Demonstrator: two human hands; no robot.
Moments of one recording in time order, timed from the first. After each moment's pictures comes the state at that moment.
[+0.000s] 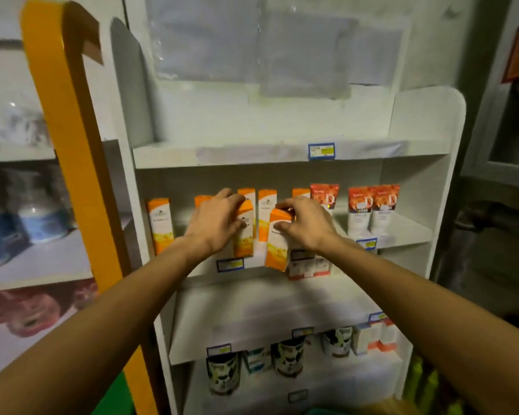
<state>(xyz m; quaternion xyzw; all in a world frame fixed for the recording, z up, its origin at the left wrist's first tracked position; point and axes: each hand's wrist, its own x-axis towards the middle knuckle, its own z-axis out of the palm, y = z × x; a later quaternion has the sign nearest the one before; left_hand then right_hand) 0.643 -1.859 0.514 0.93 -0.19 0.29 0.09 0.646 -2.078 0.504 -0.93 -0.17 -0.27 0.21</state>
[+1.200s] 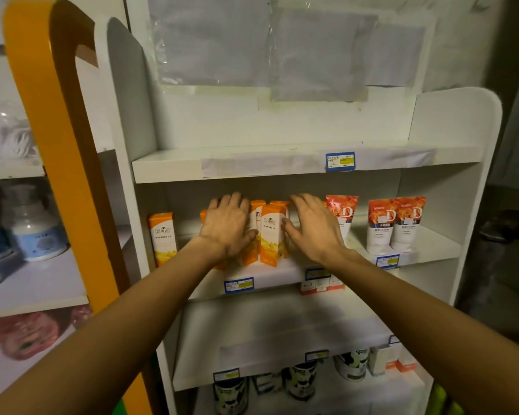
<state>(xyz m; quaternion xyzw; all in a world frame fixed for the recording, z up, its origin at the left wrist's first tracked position) 0.707 -1.861 0.520 0.95 -0.14 0.27 -0.08 0.698 -2.061 0.503 -0.91 -0.15 -0.34 0.16</state>
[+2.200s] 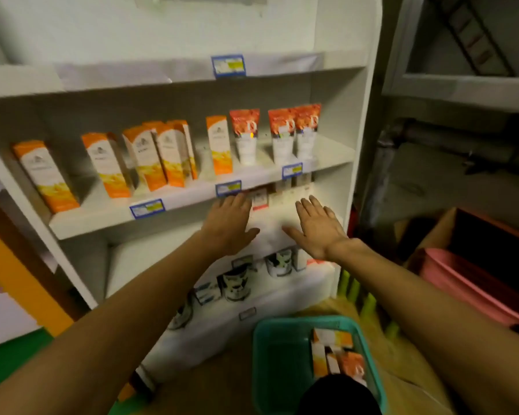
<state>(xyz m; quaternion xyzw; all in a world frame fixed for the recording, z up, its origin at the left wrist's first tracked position) 0.626 -2.022 0.383 0.95 -0.28 0.13 -0.04 0.576 -2.235 0.351 -1.00 0.01 -0.07 0.07</state>
